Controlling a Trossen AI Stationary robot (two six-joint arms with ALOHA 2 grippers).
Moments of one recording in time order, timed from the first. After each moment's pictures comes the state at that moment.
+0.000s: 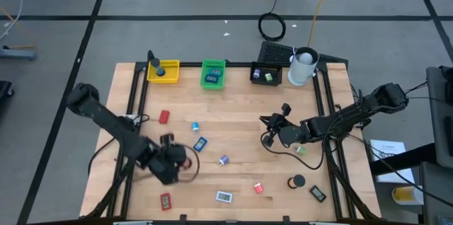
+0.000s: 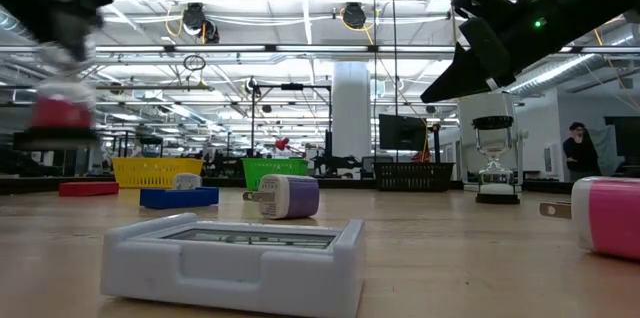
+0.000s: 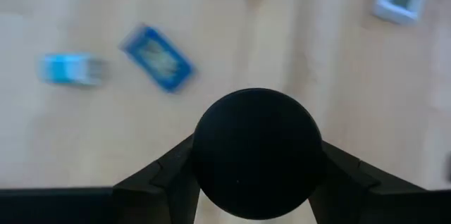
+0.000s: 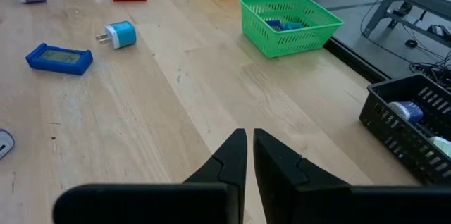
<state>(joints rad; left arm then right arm) -0.66 1.40 1.05 -0.92 -0.31 -0.79 0.30 1.26 0.51 0.14 0.78 0.35</state>
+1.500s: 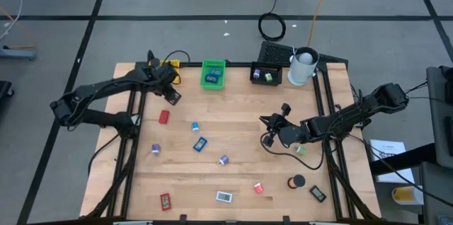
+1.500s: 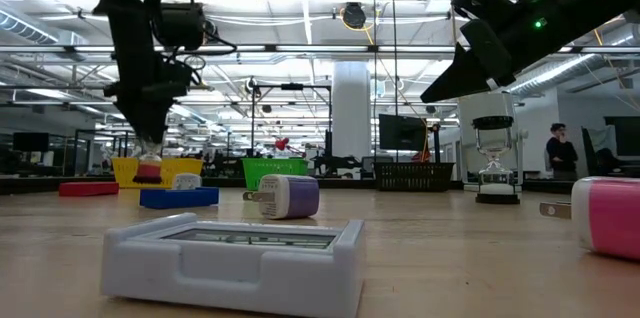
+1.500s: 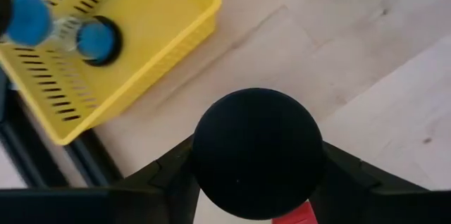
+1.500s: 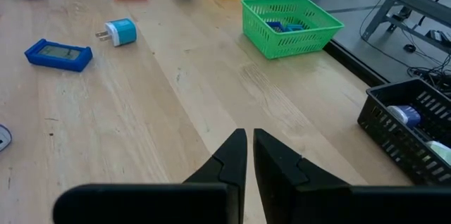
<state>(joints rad) 0.66 1.21 0.78 -0.81 -0.22 -0.20 0.30 1.26 0.51 0.14 0.78 0.33</state>
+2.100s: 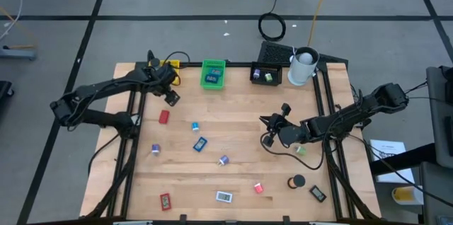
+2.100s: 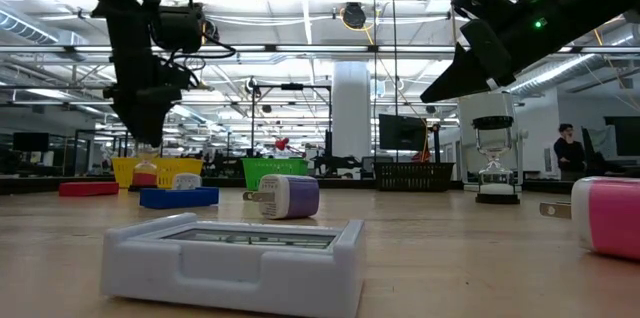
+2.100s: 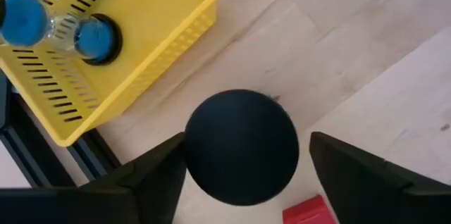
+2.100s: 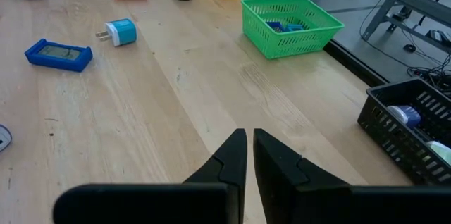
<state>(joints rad) 0.67 1.21 0.76 -0.81 -0.22 -0.15 0.30 1.26 0.51 0.14 0.78 0.33</state>
